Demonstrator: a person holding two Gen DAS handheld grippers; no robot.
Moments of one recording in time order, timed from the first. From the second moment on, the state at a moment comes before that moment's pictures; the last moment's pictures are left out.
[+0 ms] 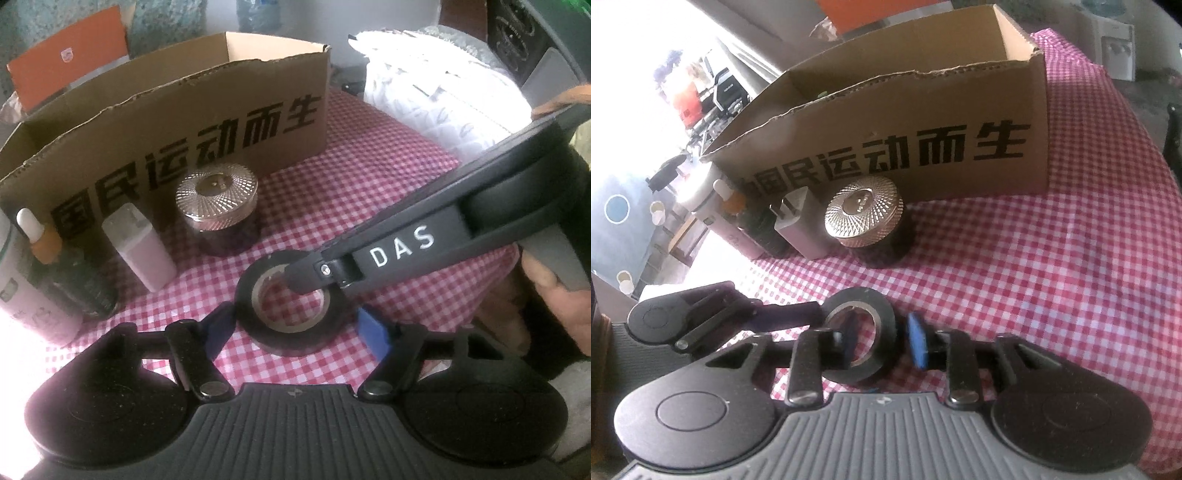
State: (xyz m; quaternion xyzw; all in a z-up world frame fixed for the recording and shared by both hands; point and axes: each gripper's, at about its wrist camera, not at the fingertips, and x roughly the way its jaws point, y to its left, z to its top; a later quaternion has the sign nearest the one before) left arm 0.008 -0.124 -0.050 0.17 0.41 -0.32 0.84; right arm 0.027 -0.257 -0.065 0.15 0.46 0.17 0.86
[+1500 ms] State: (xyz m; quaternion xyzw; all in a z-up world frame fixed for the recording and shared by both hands) left arm 0.019 -0.108 -0.044 0.15 0.43 -0.30 0.84; right arm 0.039 -0.257 -0.062 0.15 0.46 0.19 0.85
